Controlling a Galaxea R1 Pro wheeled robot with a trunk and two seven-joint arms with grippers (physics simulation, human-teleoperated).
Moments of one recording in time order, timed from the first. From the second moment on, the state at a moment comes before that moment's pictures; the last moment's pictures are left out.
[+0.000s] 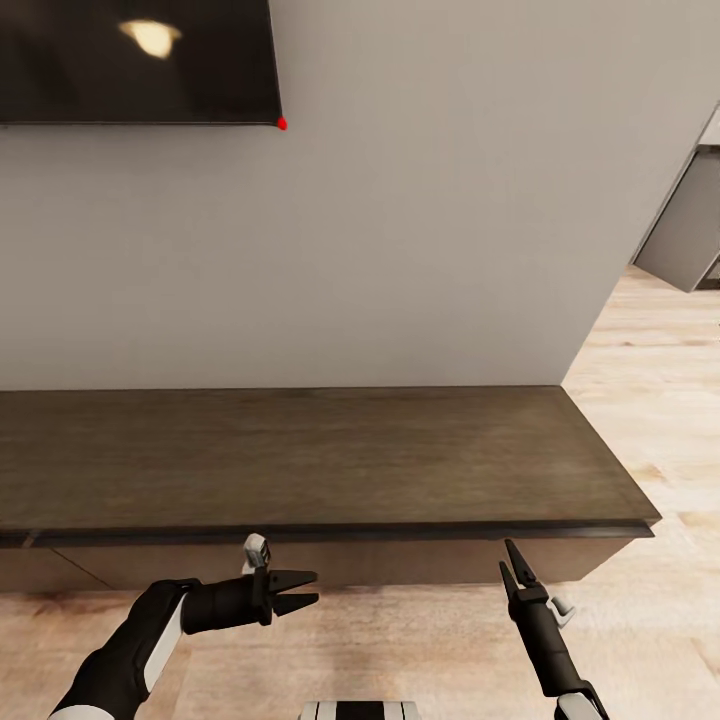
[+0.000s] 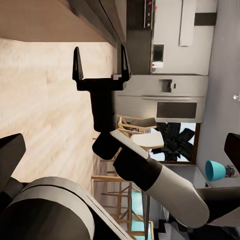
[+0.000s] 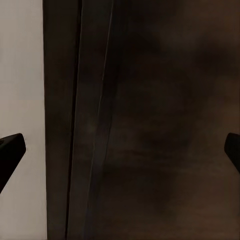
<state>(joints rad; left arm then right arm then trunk) -0.43 0.09 0.04 -0.87 0.21 0.98 -1.42 -0.27 -0.05 -0.16 -0.64 -1.30 0.05 0.95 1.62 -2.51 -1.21</state>
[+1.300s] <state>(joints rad) -0.43 0.08 0.02 -0.86 0.21 0.97 -1.42 -0.27 -0.05 -0.16 -0.64 -1.30 0.05 0.95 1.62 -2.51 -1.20</state>
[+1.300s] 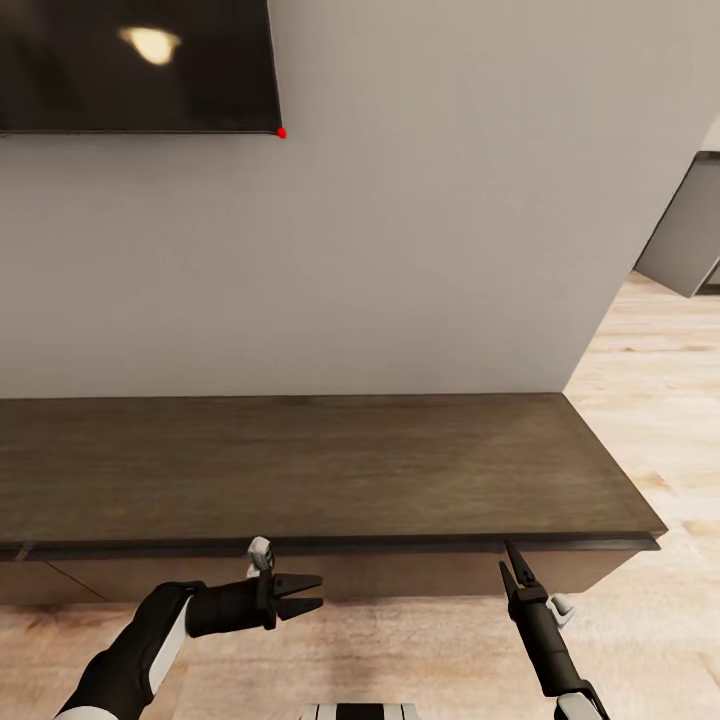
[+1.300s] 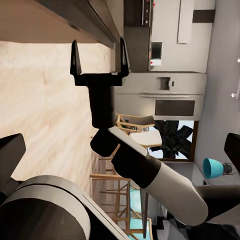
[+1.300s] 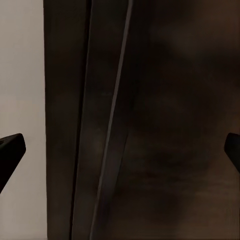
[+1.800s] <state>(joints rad) -0.43 0.08 0.02 -0.86 0.21 0.97 -1.42 -0.27 -0.05 -0.16 -0.64 -1.30 0.05 0.94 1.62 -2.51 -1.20</state>
